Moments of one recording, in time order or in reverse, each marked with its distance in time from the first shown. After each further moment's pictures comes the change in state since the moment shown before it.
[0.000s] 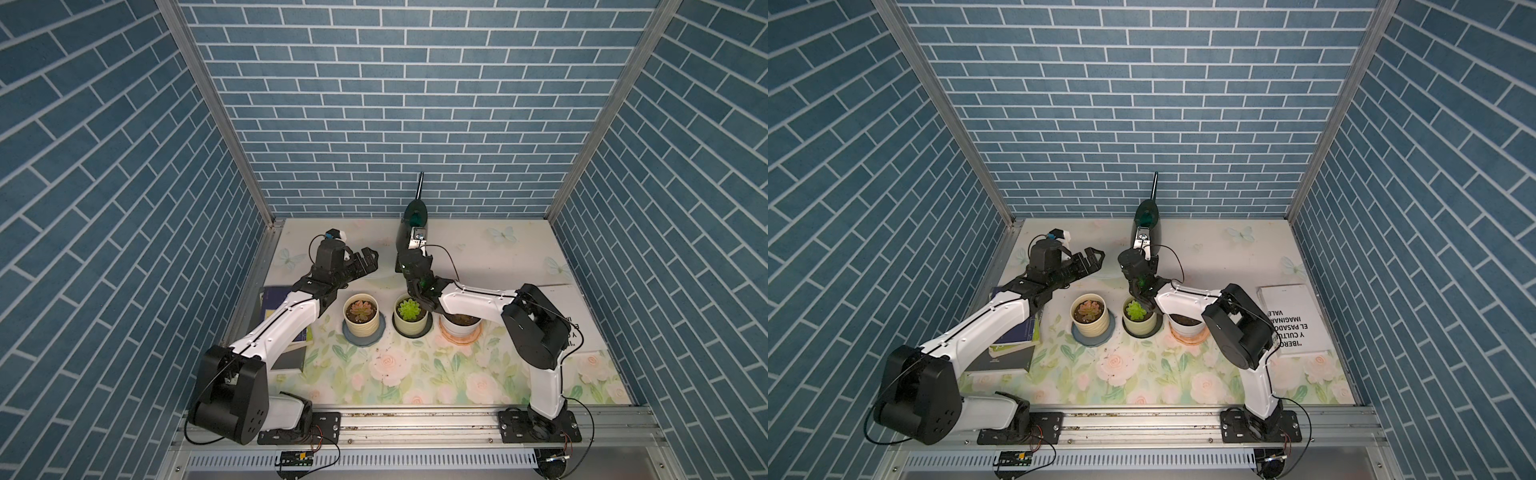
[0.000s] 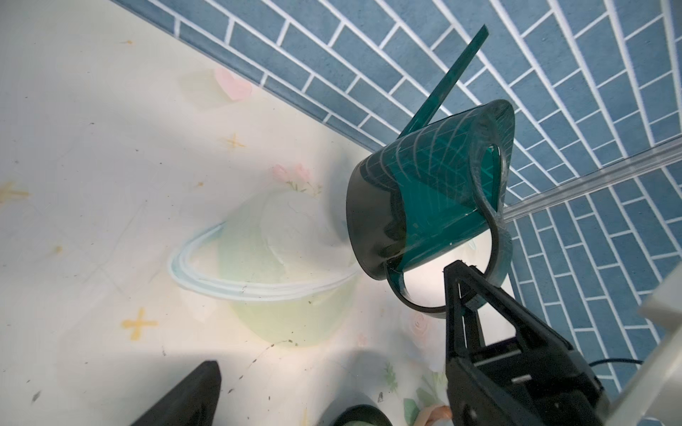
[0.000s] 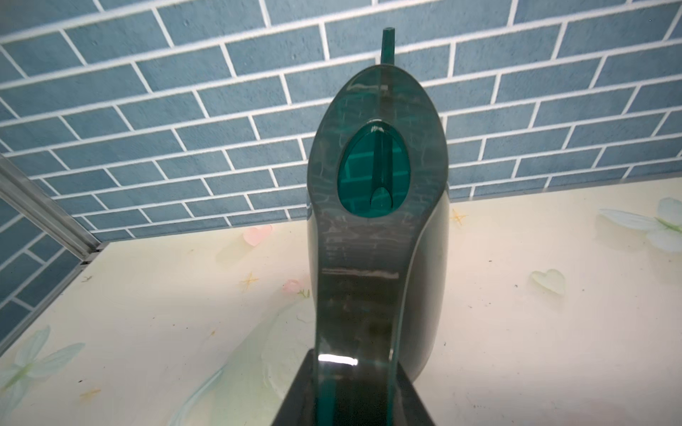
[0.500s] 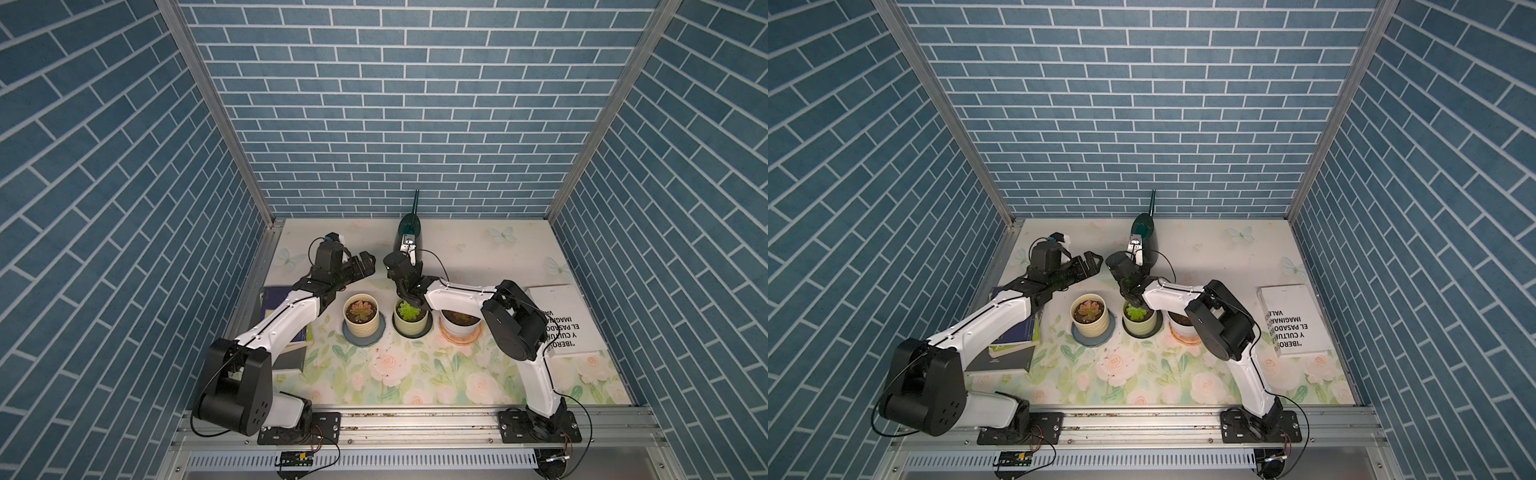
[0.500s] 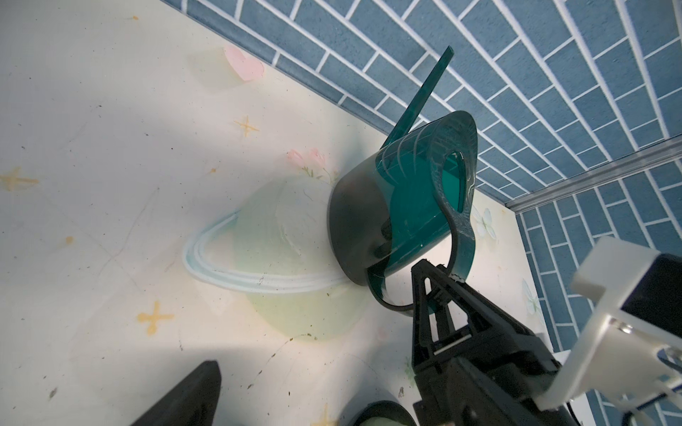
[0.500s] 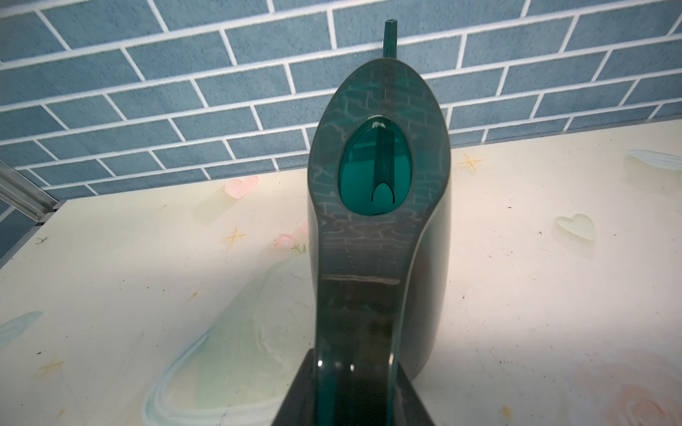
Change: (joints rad) left arm 0.016 0.042 -0.003 0.002 0.023 0.033; right arm 0.018 0.095 0.096 -0.156 -0.006 0.123
